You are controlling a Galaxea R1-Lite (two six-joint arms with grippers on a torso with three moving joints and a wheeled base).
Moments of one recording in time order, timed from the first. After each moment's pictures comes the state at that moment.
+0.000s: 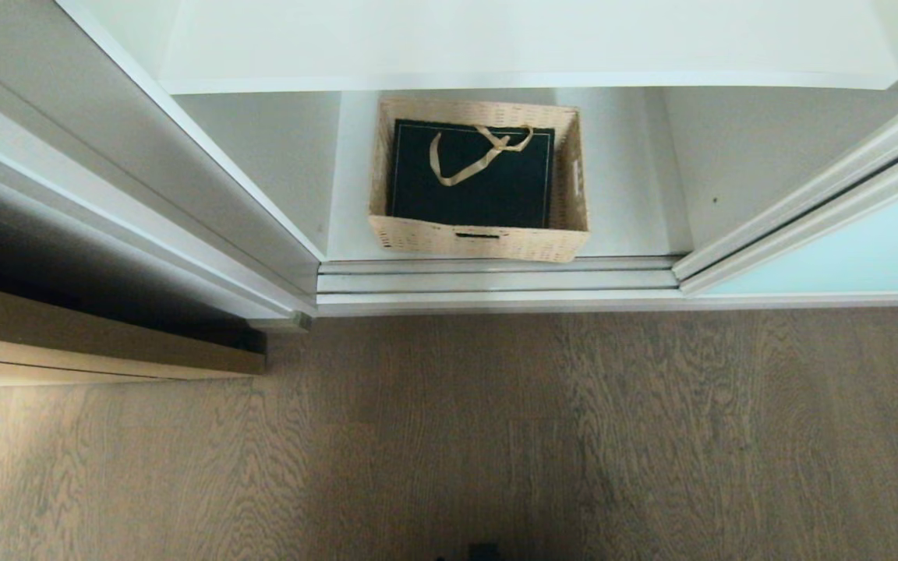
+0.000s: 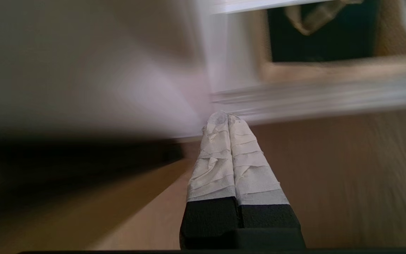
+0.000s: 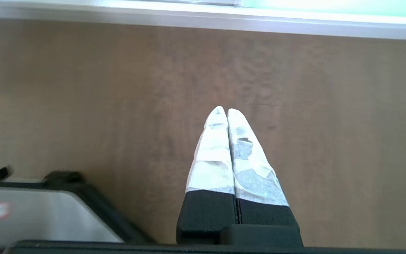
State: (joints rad) left arm 0.02 0.97 -1.24 0.25 -0.05 0.10; right arm 0.00 0.00 0.00 -0.01 0.01 -0.01
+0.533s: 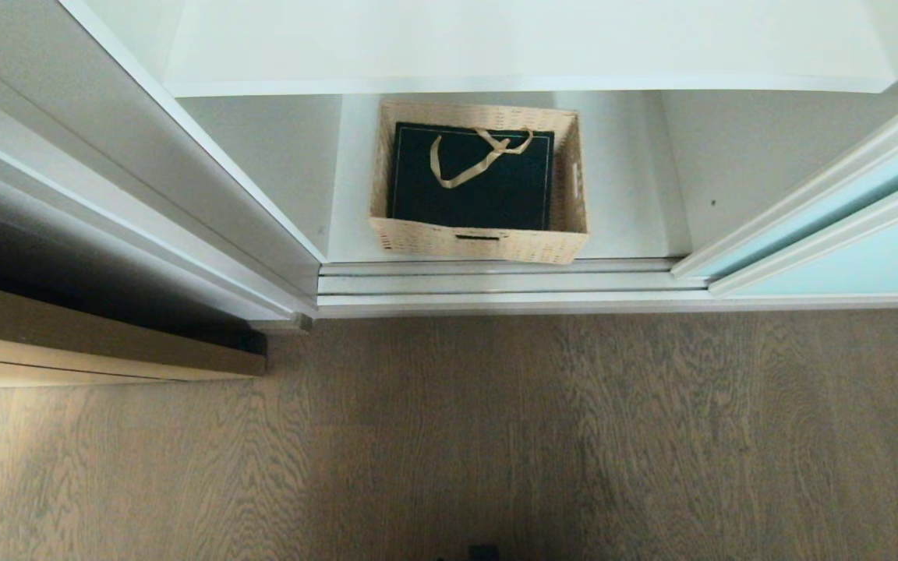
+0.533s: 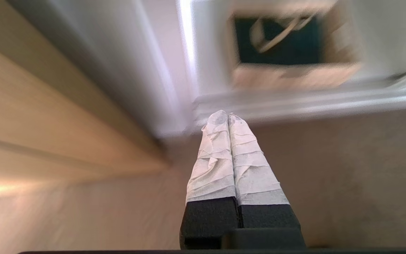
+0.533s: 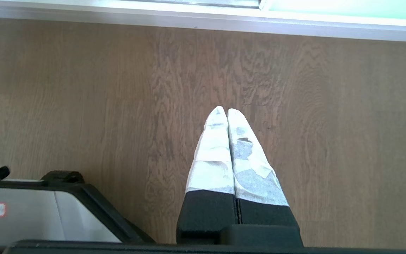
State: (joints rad) left arm 0.14 0.36 -0.83 0.24 -0.24 0.01; right arm 0.00 0.00 0.00 -0.01 0.01 -0.01
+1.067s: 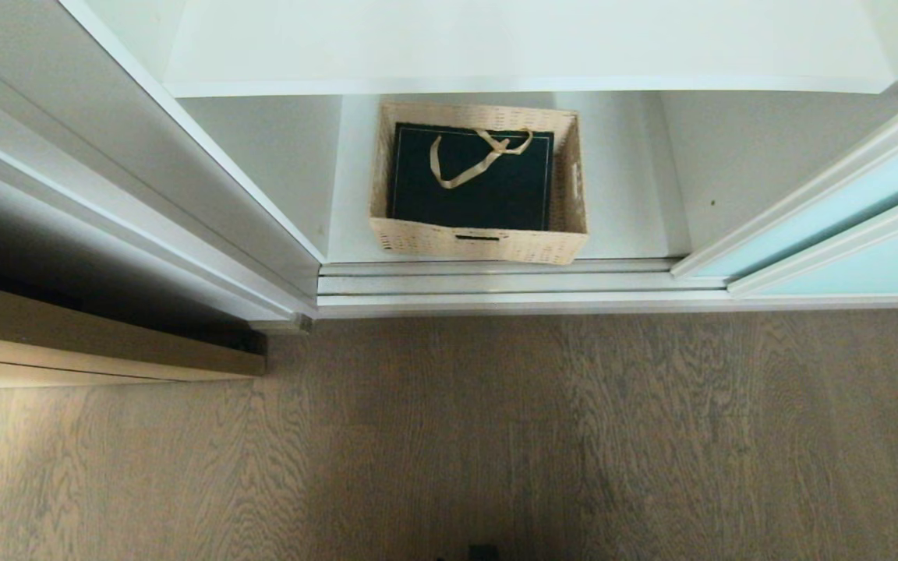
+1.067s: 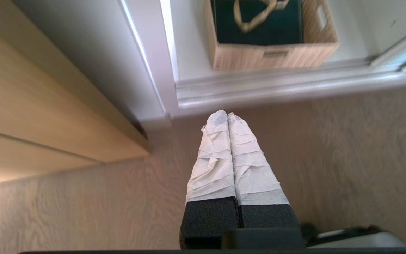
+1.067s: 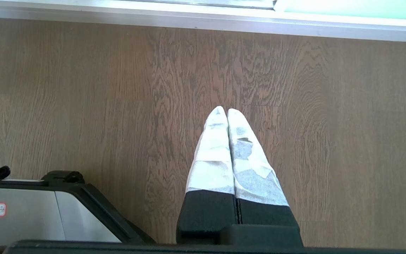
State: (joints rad) left arm 0.08 0.29 -0.68 0.22 -0.25 0.01; right arm 0.00 0.00 0.00 -0.01 0.01 -0.01
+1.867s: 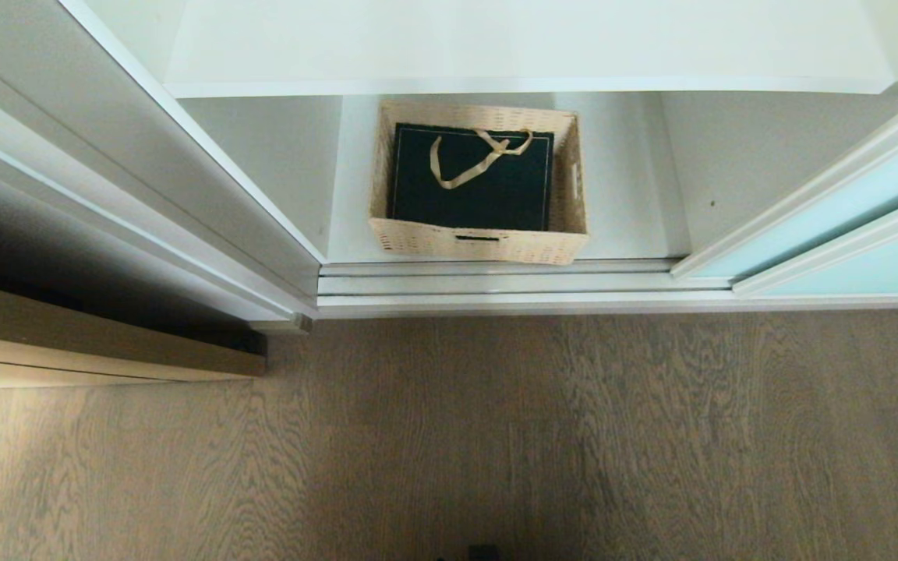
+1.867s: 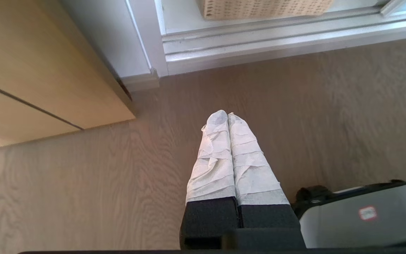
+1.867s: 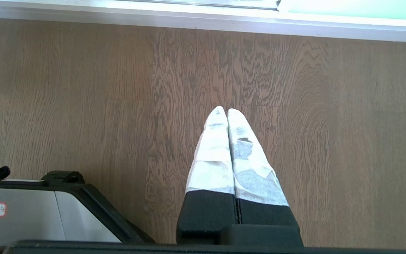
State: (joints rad) left arm -0.01 0.01 -0.09 -0.05 -0.21 0.03; right arm 0.00 0.00 0.00 -0.01 0.01 -0.01
